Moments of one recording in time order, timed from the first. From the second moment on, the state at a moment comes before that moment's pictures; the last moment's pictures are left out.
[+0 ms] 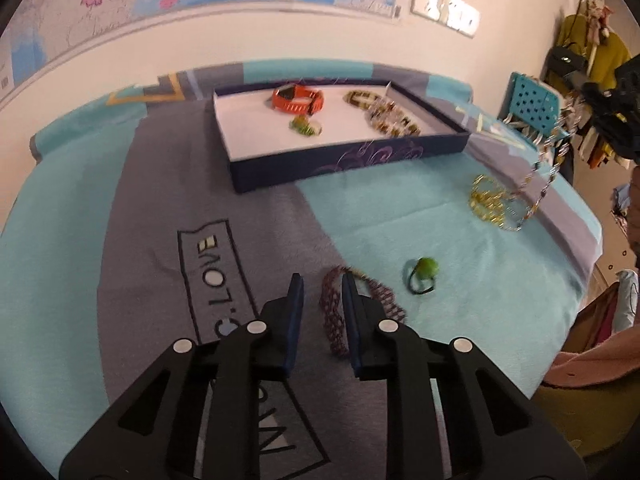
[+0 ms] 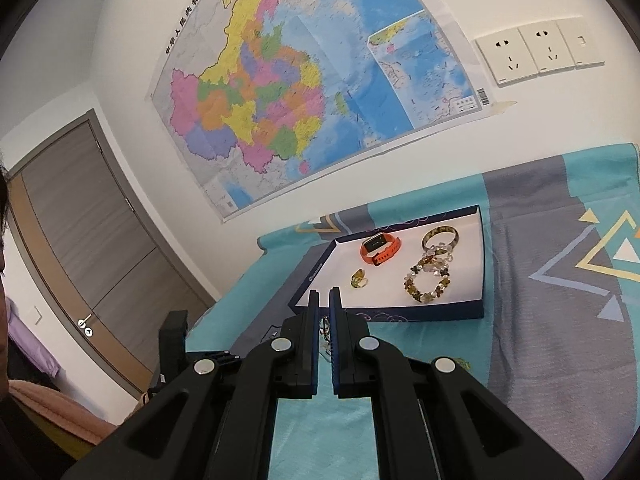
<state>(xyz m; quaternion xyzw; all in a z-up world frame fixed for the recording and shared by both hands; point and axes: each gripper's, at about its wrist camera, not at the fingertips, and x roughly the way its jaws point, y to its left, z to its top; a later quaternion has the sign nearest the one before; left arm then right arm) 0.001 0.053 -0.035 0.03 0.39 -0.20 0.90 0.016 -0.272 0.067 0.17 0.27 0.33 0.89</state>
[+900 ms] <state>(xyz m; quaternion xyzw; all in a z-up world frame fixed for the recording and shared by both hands) 0.007 -0.018 -0.047 0.09 0.40 -0.28 0.87 0.015 -0.262 0.085 0.16 0.25 0.36 0.89</state>
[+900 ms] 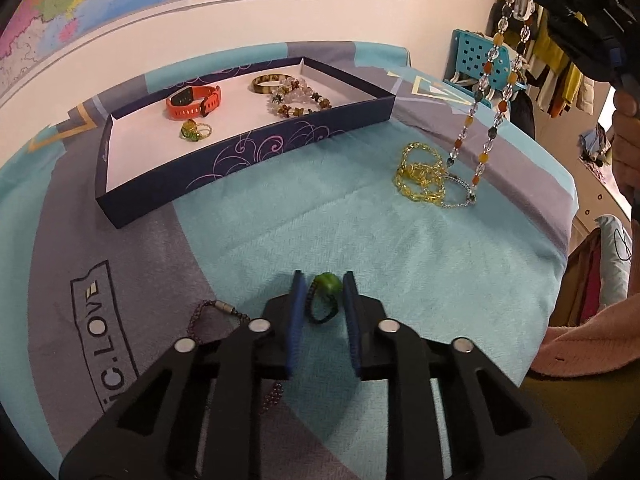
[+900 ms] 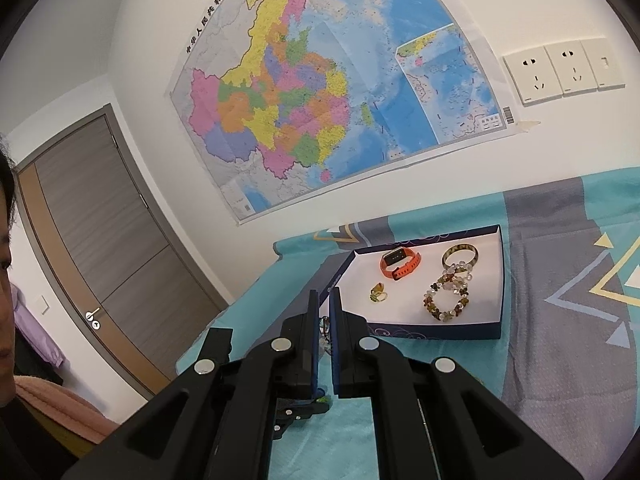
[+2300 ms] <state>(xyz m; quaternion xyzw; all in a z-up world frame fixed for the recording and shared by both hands) 0.027 0.001 -0.018 0.01 0.38 -0.31 0.87 0.031 -0.221 -0.012 0.01 0.42 0.27 0.87</state>
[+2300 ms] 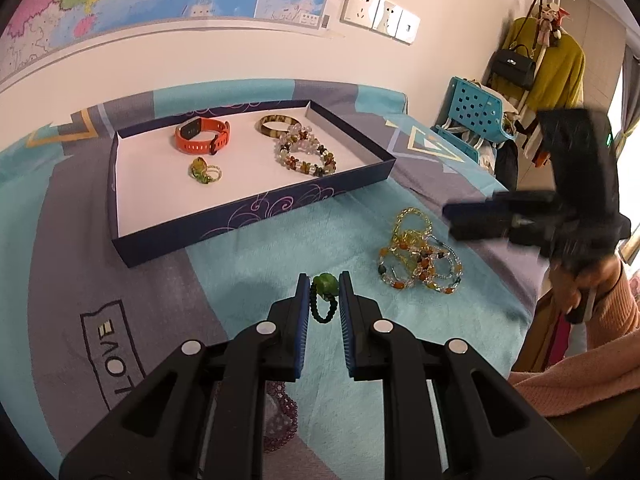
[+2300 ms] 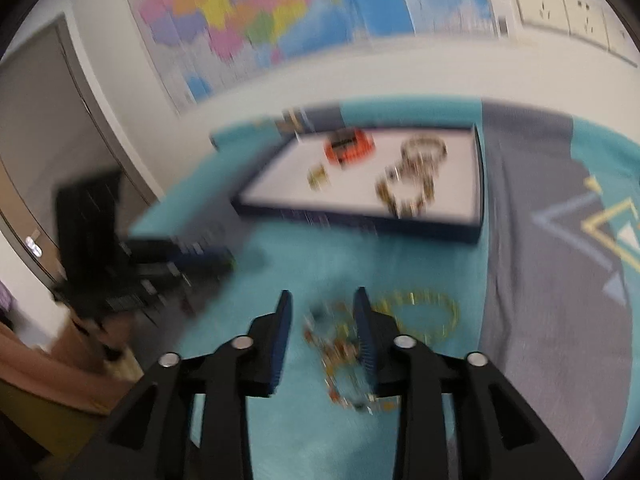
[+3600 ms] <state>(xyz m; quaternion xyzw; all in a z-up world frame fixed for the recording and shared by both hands) 0.036 0.007 0.004 0.01 0.36 -0.30 0.89 0.036 -0.251 0.065 0.15 0.31 0.34 0.88</state>
